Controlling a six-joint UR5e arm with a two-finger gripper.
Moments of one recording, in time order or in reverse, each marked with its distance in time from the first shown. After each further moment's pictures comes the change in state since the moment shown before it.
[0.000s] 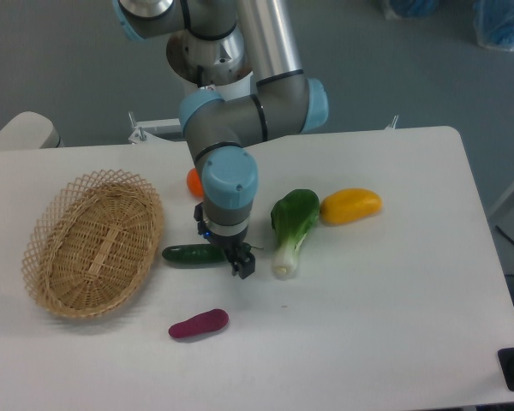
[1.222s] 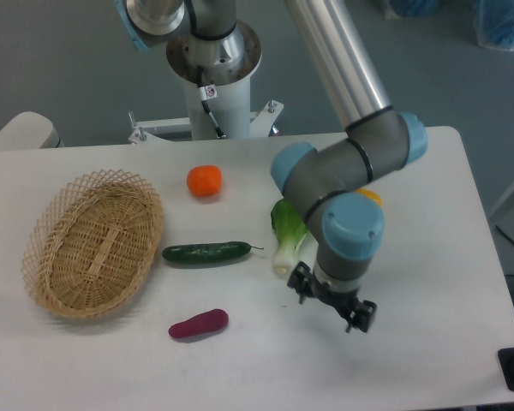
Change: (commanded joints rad) arm 0.195 -0.094 0.269 -0.054 -0.009 -0.042
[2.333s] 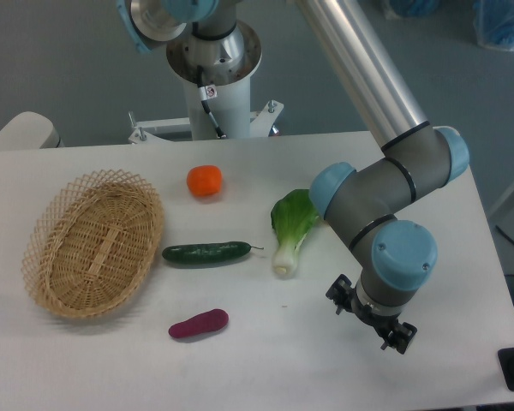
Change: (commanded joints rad) arm 0.049 -0.253 0.411 -0.161 0.064 0.051
